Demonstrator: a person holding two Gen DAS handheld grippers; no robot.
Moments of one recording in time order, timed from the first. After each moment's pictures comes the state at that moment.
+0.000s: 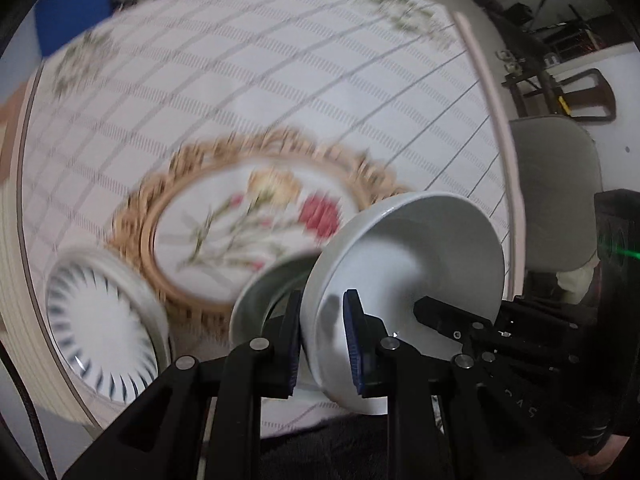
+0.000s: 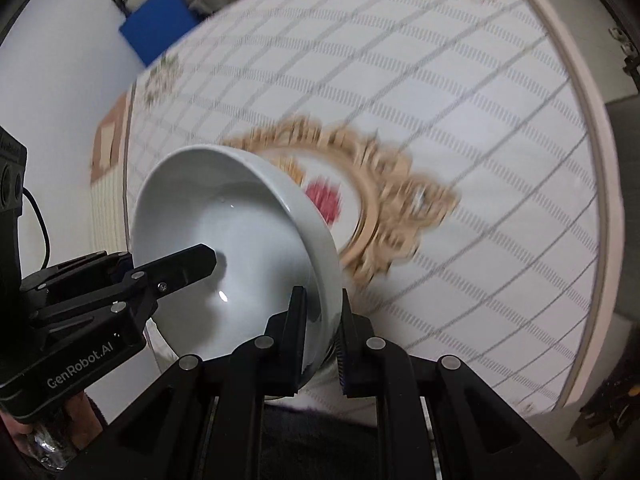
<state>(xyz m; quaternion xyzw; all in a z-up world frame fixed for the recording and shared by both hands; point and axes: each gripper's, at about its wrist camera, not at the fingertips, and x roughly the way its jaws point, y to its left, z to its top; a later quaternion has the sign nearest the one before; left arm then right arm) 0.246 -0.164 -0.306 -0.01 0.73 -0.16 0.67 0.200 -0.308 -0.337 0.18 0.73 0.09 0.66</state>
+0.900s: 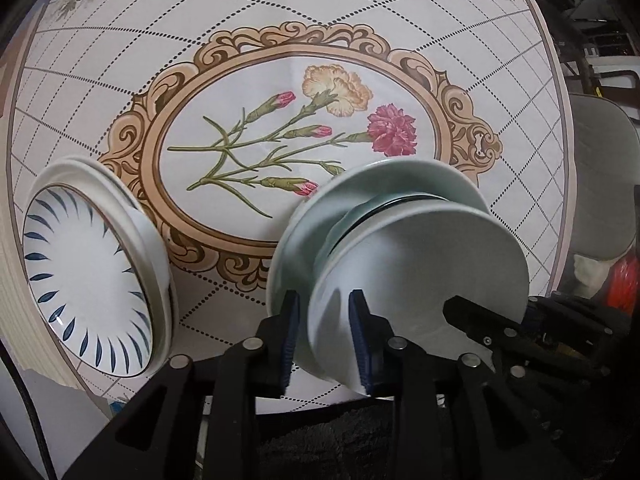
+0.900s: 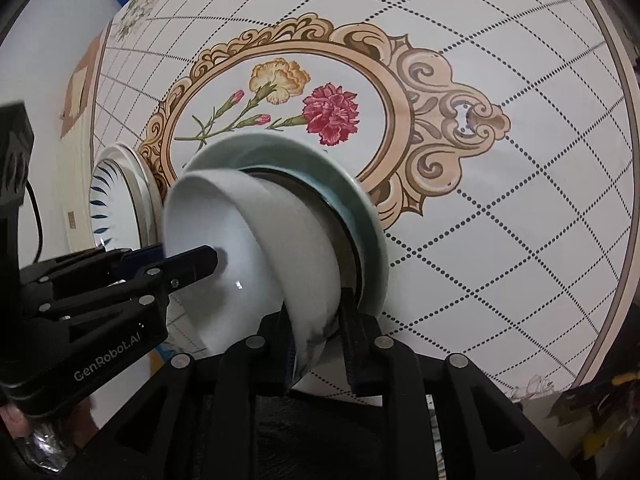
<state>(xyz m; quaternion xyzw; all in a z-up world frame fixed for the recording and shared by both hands) 0.220 -0.136 -0.366 0.00 0.79 -0.11 0.60 0.191 -0.271 -0.386 0.15 0.79 0.09 0.59</state>
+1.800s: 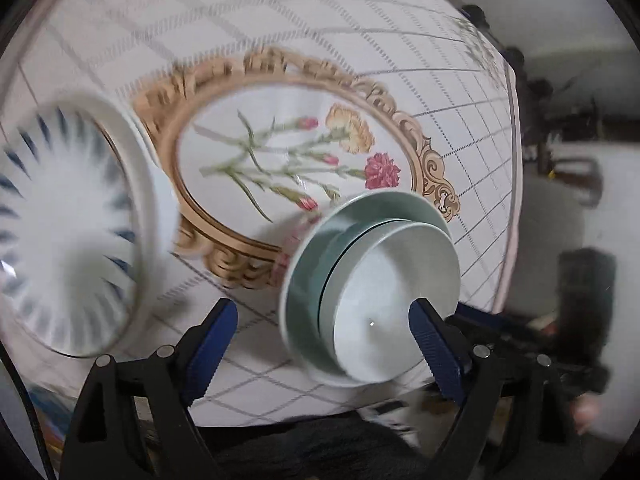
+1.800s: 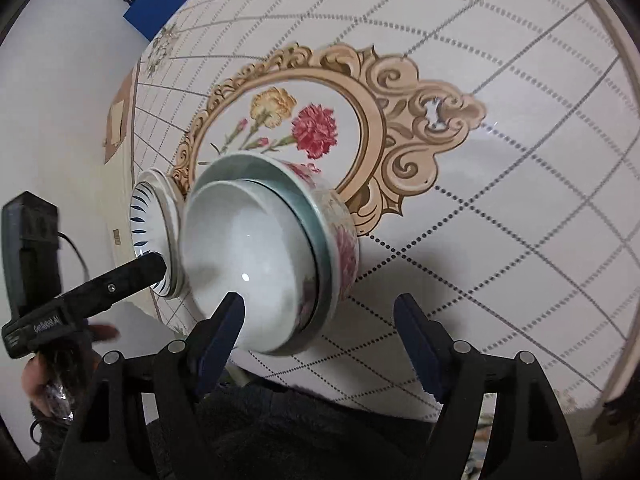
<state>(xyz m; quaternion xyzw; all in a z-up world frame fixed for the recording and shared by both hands) 0.200 -0.067 -0.357 -0.20 0.73 -0.12 0.64 0.166 -0.327 -0.392 0.24 0.73 0.14 0.62</state>
